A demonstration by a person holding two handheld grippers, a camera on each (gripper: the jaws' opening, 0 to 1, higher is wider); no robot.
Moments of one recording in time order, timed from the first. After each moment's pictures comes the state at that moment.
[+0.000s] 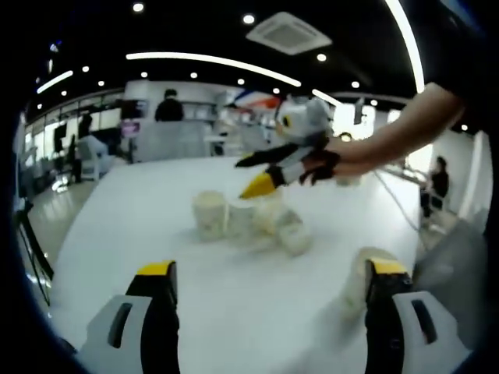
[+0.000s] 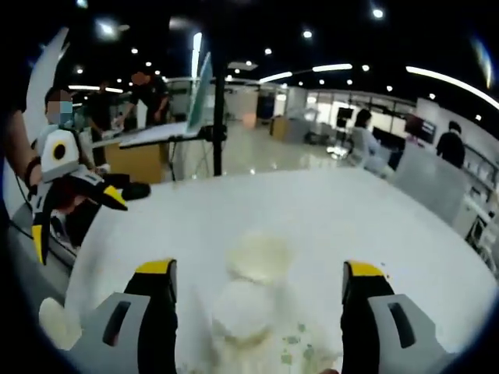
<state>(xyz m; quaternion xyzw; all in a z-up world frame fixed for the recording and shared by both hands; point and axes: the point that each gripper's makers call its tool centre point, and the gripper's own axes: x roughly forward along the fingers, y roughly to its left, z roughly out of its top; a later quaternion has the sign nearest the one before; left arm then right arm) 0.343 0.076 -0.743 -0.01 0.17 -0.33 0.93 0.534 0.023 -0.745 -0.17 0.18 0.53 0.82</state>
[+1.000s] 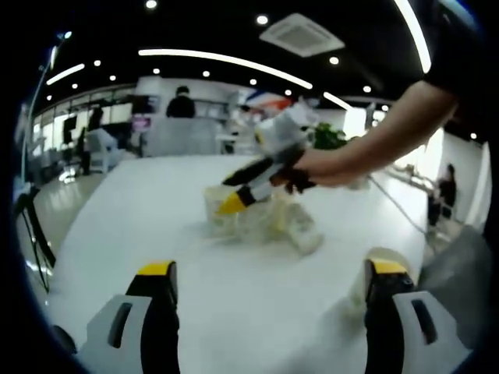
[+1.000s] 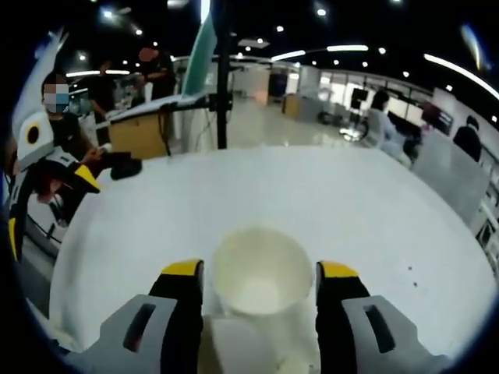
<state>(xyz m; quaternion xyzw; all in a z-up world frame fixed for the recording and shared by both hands) 0.346 0.087 -0.748 -0.03 0.17 -0.31 0.93 0.535 0.063 -0.786 -0.21 0.23 0.55 0.78</state>
